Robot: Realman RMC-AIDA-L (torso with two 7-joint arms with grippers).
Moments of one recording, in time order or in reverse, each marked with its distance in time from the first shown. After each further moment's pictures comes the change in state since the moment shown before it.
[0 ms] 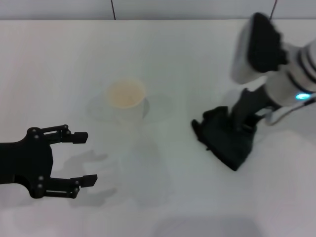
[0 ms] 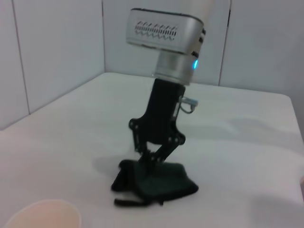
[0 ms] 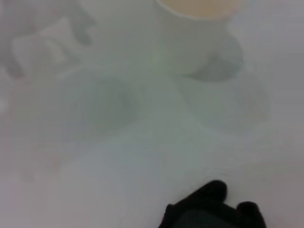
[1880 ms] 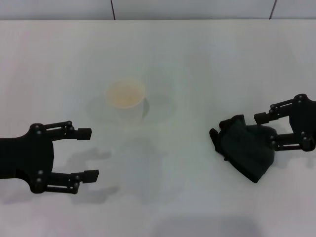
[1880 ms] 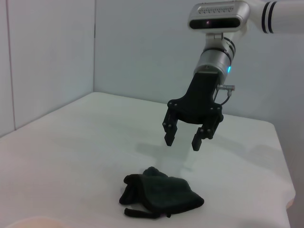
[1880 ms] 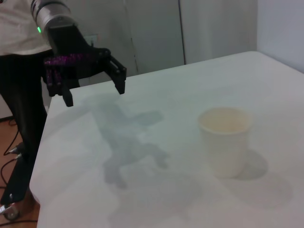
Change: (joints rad) left arm -0.095 0.034 -0.071 -0.200 -0.004 0.049 0.053; right arm -0.204 -0.011 0.716 0.147 0.312 -0.444 -0.670
